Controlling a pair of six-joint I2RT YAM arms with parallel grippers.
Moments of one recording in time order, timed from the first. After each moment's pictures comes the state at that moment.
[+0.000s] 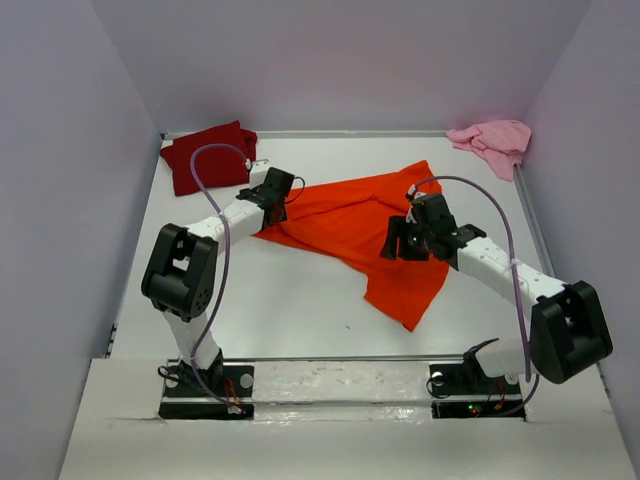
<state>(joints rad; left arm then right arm) -0.44 1.77 1.19 -0.37 -0.54 -0.56 0.43 1.35 0.87 -0.38 -0.13 0.44</state>
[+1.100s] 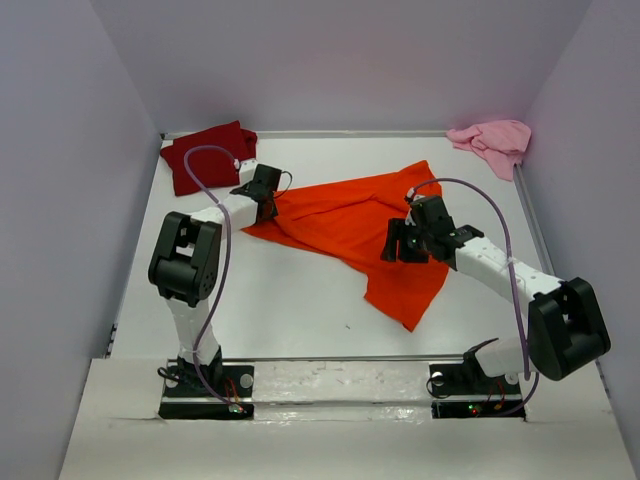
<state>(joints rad) -0.34 1.88 1.21 -0.27 -0.48 -0.57 0.43 1.37 0.85 -0.38 -0.13 0.44</state>
